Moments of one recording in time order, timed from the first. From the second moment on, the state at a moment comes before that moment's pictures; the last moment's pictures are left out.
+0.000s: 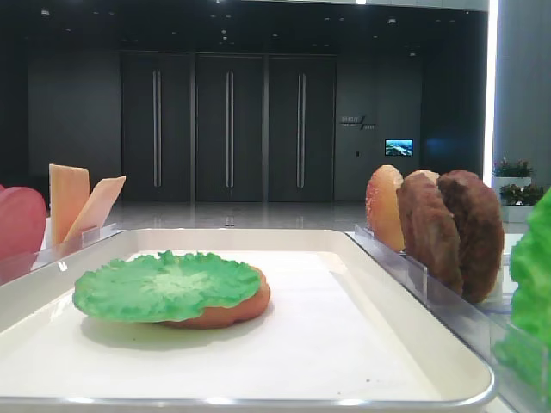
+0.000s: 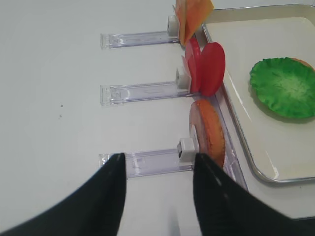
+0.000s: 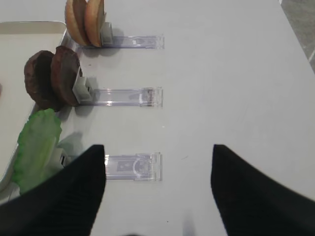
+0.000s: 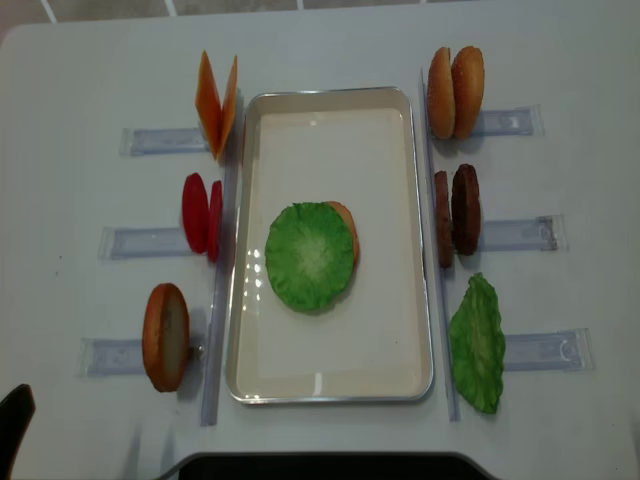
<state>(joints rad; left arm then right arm) -0.02 -0.01 -0.47 -0.04 1.11 0.06 0.05 -0.01 -0.51 0.07 1.14 -0.04</state>
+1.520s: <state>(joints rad) -0.02 1.42 -1.04 -0.02 0.95 -0.05 0.05 -0.01 -0.51 0.07 1.14 -0.04</state>
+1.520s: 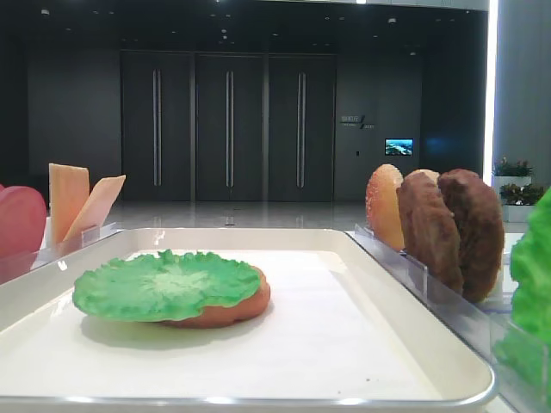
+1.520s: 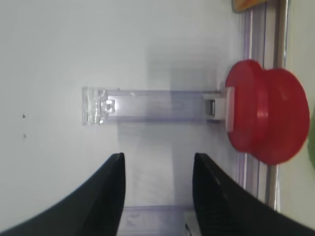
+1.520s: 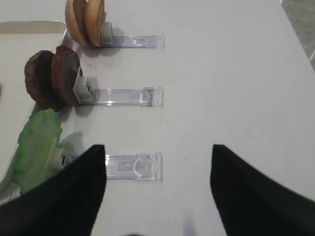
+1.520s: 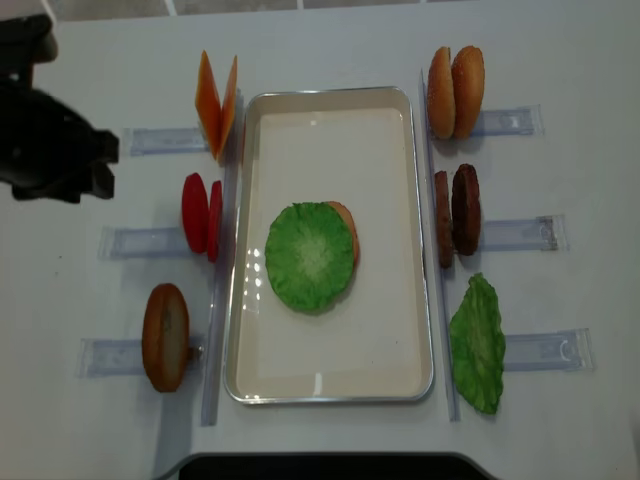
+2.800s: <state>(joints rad) -0.40 1.70 -1.23 0.08 0.93 -0.56 0.05 -0.01 -0.51 0.07 1.14 -0.04</state>
